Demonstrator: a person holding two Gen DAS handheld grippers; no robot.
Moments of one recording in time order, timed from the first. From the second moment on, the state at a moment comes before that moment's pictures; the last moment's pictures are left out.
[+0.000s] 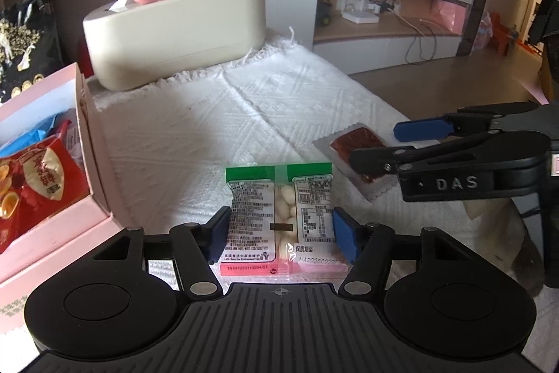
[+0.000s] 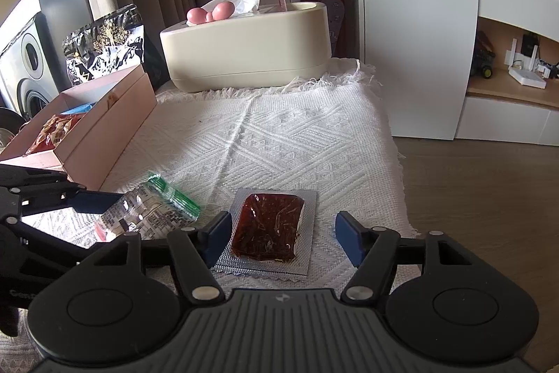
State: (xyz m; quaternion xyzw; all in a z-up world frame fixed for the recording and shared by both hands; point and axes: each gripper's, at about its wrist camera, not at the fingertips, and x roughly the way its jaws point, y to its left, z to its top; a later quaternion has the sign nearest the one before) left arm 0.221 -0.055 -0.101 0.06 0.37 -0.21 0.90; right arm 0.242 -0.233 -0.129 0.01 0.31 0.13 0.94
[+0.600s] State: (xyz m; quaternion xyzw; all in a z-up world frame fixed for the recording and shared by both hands) left arm 0.155 0.016 -0.062 -0.04 0.39 -0.15 0.91; right arm 0.230 -0.210 -0.113 -0.04 0.31 0.14 0.94
